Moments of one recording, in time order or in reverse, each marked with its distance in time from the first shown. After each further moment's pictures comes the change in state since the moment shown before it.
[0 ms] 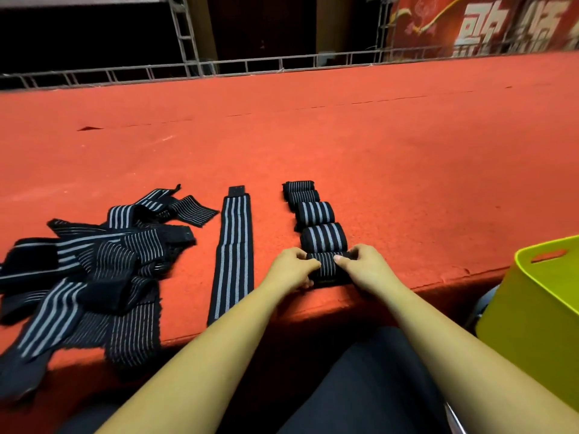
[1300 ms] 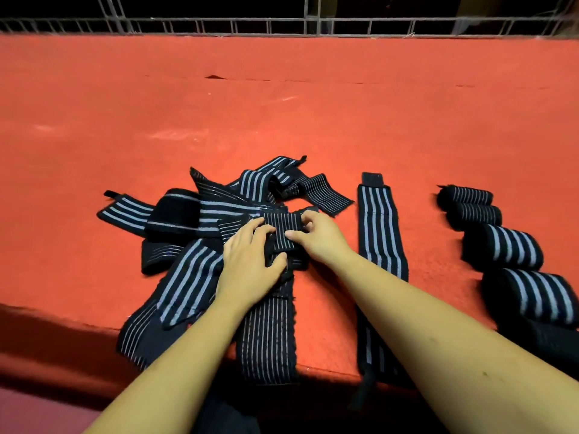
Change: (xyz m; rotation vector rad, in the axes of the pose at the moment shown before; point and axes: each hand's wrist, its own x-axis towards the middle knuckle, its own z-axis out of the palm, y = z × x) left_hand -0.010 -0.182 -0.251 0.589 0.714 0.203; right_hand 0.068 -0.227 0.273 0.049 -0.358 -0.462
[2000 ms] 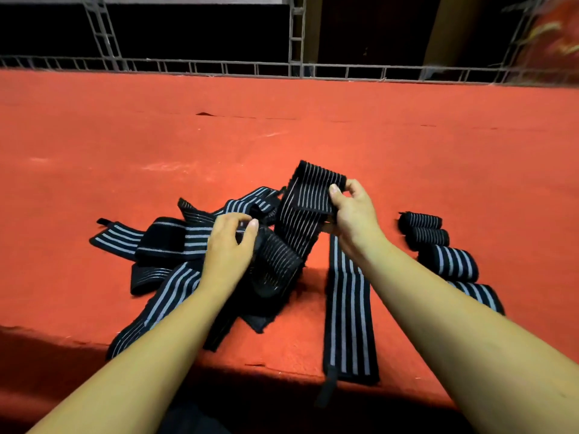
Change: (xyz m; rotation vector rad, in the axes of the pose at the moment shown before) left_hand 0.030 0.052 -0.056 -0.398 0.190 -0.081; right_hand -0.034 -0.053 -0.114 0.833 0.290 0.036
